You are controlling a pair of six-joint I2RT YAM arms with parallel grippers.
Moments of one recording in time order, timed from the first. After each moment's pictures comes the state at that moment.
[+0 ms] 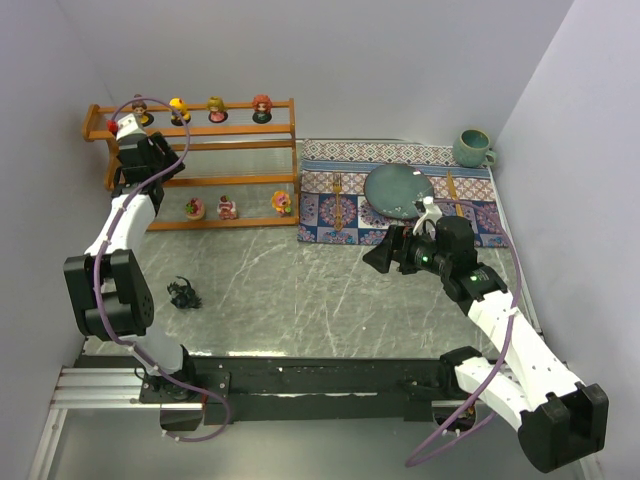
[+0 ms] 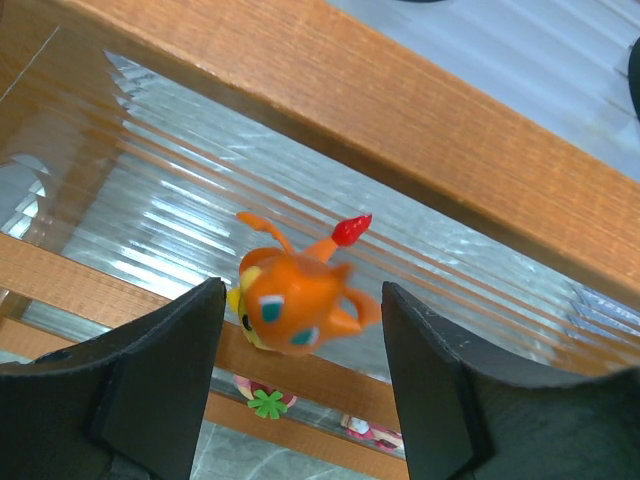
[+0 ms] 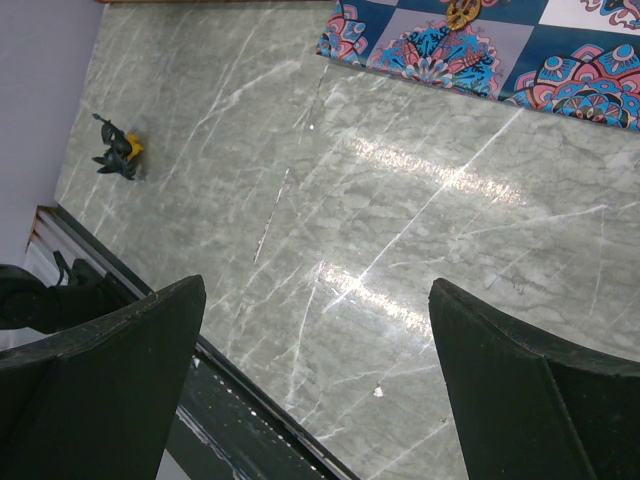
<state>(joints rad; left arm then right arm) 0.15 1.63 1.28 -0.02 -0.10 -0.39 0.30 0.89 0.69 -0.31 -0.43 0.44</state>
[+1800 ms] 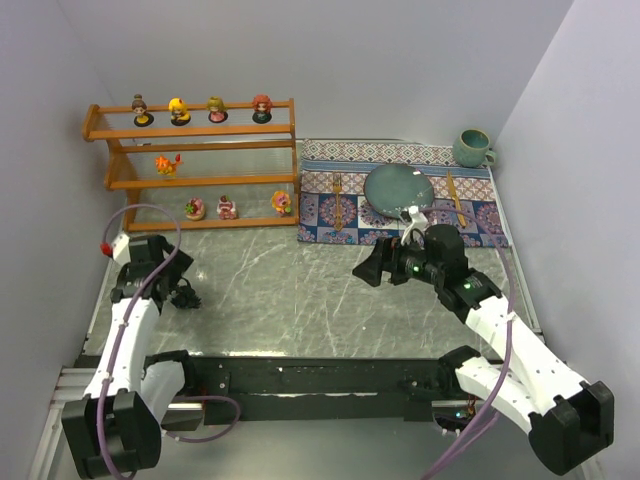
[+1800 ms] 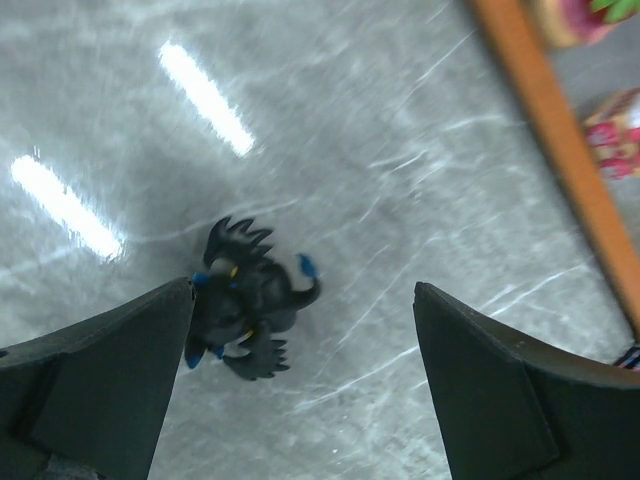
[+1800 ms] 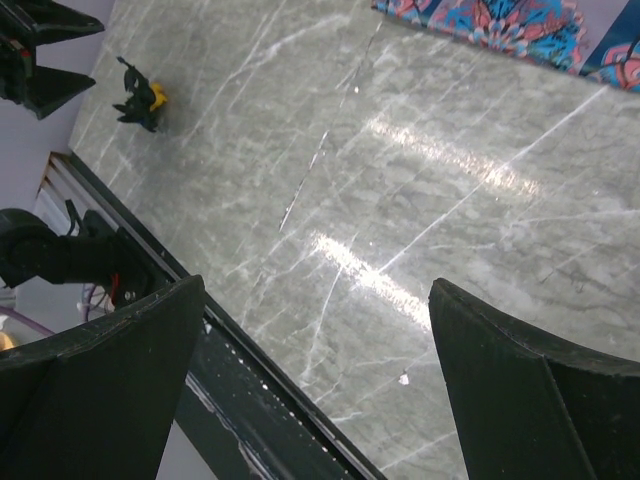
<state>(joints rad) 0.15 0.89 0.59 -0.52 -0.24 -0.79 0.41 0.86 0.65 -0.29 -0.43 0.44</state>
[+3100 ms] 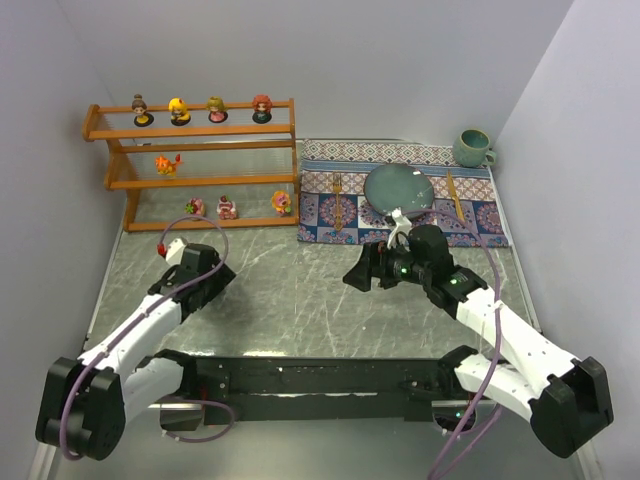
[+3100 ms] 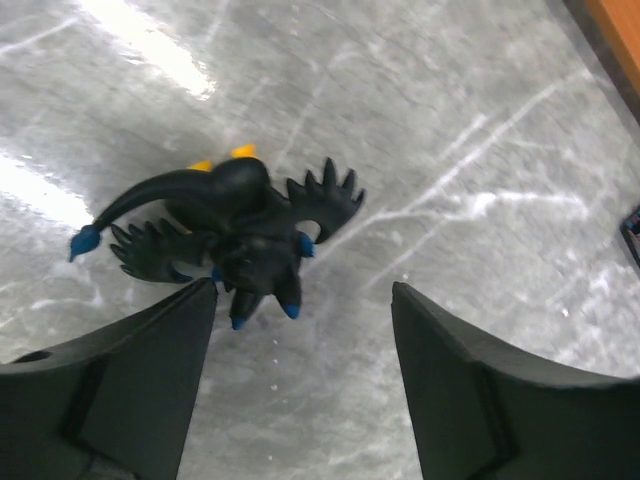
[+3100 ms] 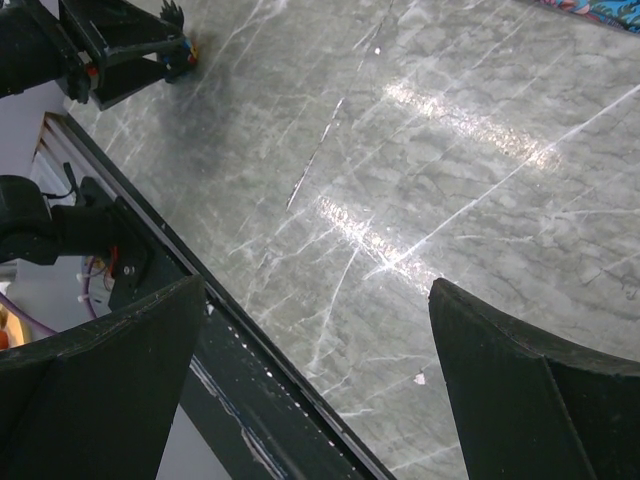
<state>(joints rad) -0.27 1.00 0.46 -0.37 -0.27 -0.99 0.49 0.96 0.63 -0.24 -0.43 0.45</state>
